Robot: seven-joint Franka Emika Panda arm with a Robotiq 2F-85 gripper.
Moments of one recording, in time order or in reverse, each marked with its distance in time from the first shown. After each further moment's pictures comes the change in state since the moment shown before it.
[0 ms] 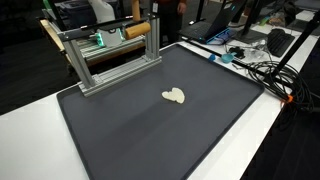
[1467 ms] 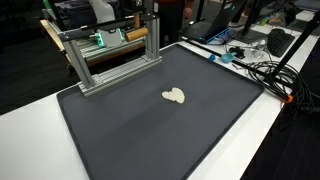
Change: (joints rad) arm 0.052 -0.052 0.016 -0.177 0.044 -0.066 0.159
